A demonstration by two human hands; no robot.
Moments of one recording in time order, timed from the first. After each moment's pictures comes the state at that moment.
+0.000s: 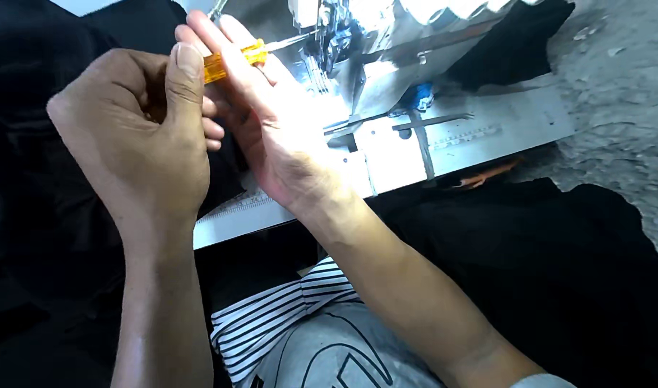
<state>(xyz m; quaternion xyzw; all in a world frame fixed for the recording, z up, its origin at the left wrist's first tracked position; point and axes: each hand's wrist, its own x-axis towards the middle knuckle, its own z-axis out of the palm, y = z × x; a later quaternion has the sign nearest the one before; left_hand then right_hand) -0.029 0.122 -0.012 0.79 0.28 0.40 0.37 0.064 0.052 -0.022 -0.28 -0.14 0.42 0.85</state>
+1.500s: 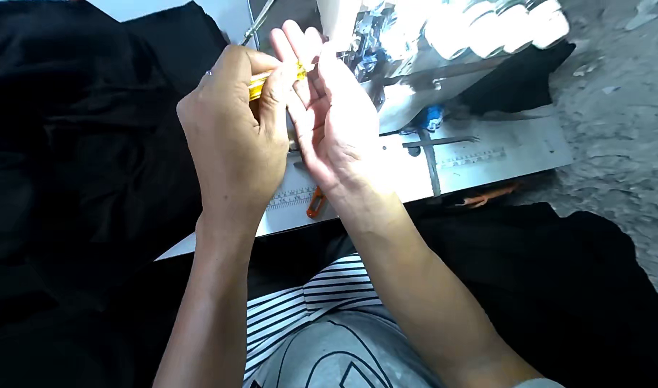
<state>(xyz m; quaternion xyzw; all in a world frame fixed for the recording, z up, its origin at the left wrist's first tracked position) 0.001 0.105 -0.014 0.84 0.26 0.41 0.26 0.092 0.043 -0.020 -0.30 -0.14 0.37 0.87</state>
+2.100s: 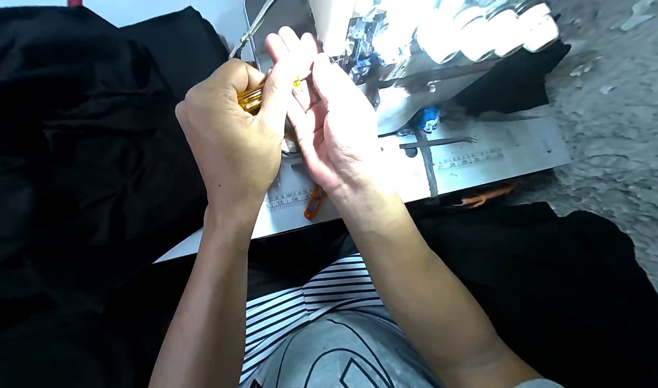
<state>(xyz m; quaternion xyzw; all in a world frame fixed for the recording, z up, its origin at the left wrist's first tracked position) 0.013 0.111 -0.021 0.80 0.29 0.42 0.31 0.098 0.038 -0.021 -0.30 -0.15 0.37 0.86</state>
